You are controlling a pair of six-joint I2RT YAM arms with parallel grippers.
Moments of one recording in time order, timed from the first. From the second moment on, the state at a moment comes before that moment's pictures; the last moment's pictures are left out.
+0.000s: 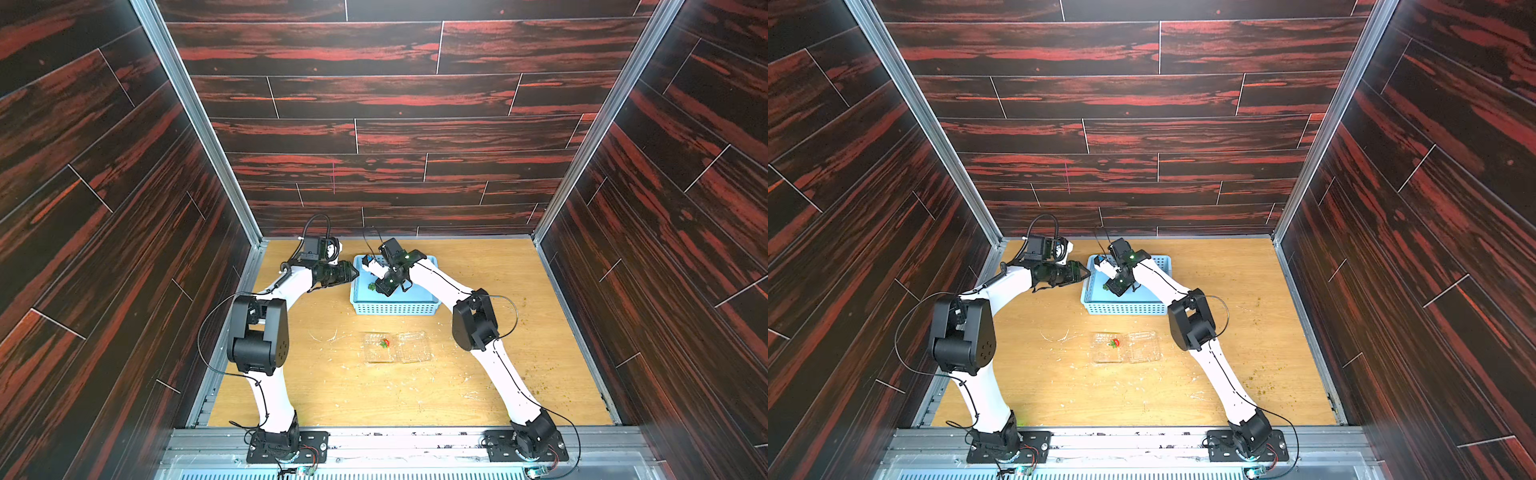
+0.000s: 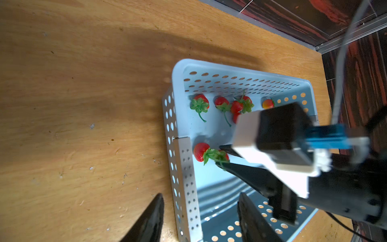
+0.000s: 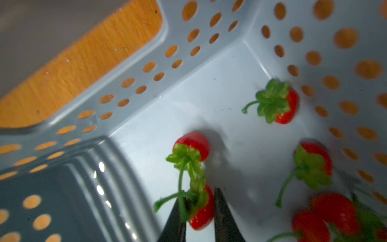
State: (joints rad) left arm -0.10 1.92 1.39 -0.36 0.52 -0.28; right arm 0.65 2.62 2.42 -0.89 -0.20 -0.30
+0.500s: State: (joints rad) left arm -0.10 1.92 1.37 -0.33 0.52 -0.28; right arm 0.68 2.14 1.99 -0.80 -0.25 -0.29
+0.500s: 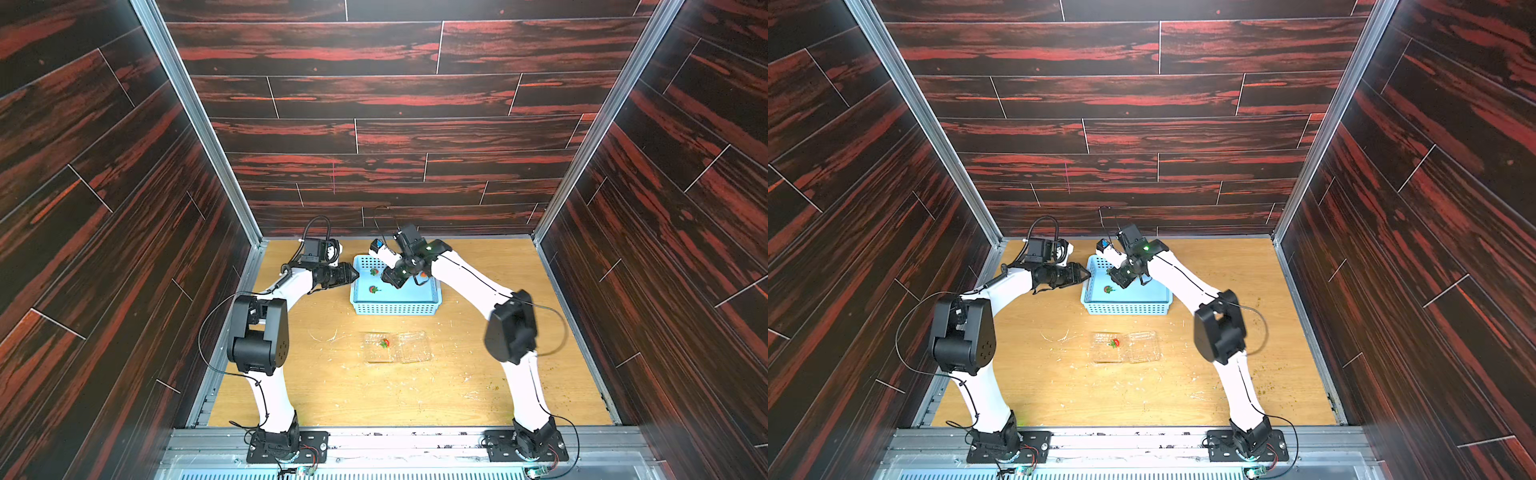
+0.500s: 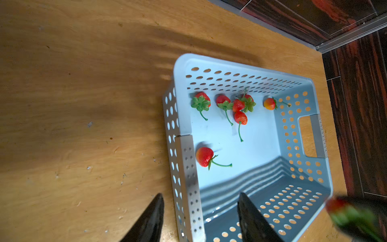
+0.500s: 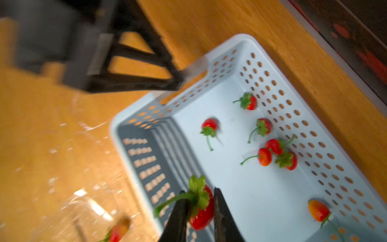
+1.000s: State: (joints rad) left arm -0.10 1.92 1.37 -0.30 0.54 -0.30; right arm 0.90 1.89 1.44 -0.70 -0.41 -0.15
